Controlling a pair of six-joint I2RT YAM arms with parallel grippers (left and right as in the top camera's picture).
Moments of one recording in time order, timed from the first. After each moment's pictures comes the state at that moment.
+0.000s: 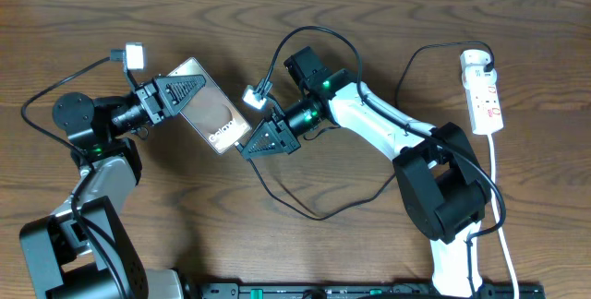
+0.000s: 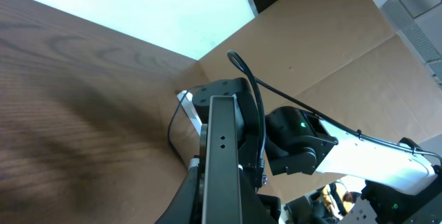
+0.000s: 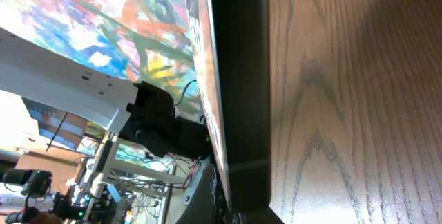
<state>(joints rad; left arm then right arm) 0.35 1.58 0.68 1.12 1.44 -1.15 0.61 2.12 1.54 -0.66 -1.34 -0.30</state>
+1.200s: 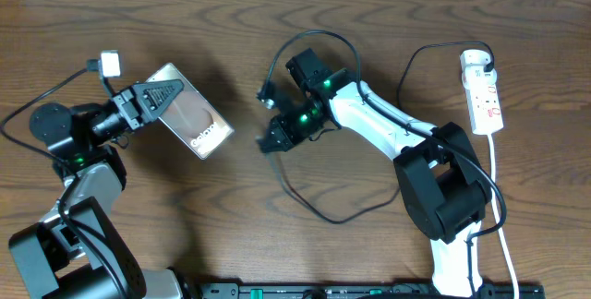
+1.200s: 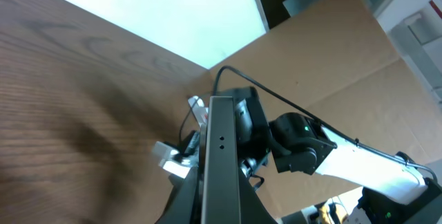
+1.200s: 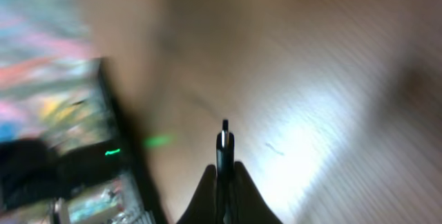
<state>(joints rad) 0.48 1.58 0.67 1.11 1.49 -1.19 0.60 2.12 1.54 -0.75 -0.76 0.07</state>
